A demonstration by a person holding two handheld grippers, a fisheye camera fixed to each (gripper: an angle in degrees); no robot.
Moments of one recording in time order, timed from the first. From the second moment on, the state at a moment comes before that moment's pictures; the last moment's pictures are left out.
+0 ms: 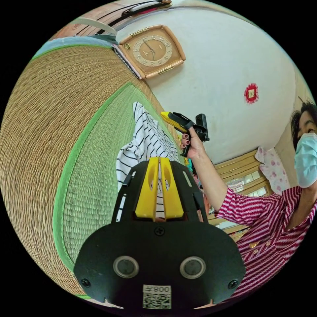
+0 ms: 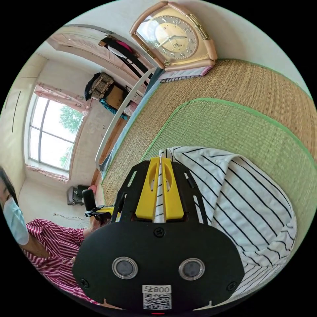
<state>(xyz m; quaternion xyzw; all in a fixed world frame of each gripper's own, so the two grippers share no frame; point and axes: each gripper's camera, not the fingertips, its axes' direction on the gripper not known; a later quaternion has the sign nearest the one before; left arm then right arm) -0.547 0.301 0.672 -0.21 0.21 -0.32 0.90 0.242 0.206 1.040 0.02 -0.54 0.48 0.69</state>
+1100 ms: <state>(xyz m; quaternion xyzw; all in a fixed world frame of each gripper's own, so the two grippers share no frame) -0.453 0.197 0.860 -0.38 0.04 -0.06 0.92 0.247 0.436 0.965 -0.11 -0.36 0.67 0.64</state>
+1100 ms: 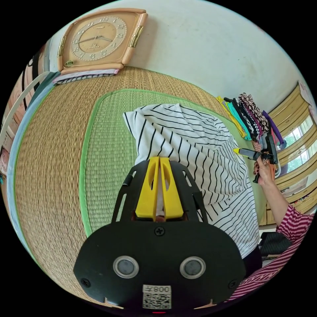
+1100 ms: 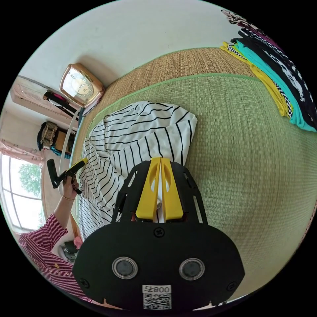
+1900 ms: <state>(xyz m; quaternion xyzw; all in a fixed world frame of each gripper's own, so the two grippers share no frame) -0.450 0.212 0.873 -0.36 0.06 -0.06 0.93 0.376 0.374 0.985 -0.07 -0.36 0.67 0.64</state>
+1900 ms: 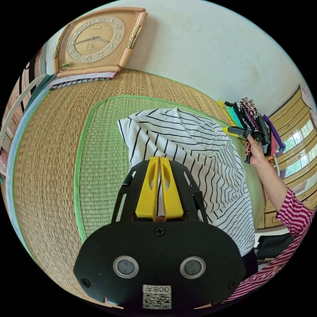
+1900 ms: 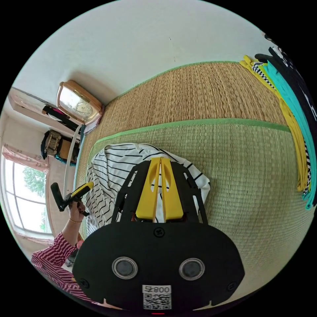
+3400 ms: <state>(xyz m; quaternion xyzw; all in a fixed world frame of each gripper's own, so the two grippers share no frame) -0.591 0.508 0.560 -0.43 0.09 -0.40 0.81 0.140 0.534 0.465 -0.04 -0.46 0.80 0.38</state>
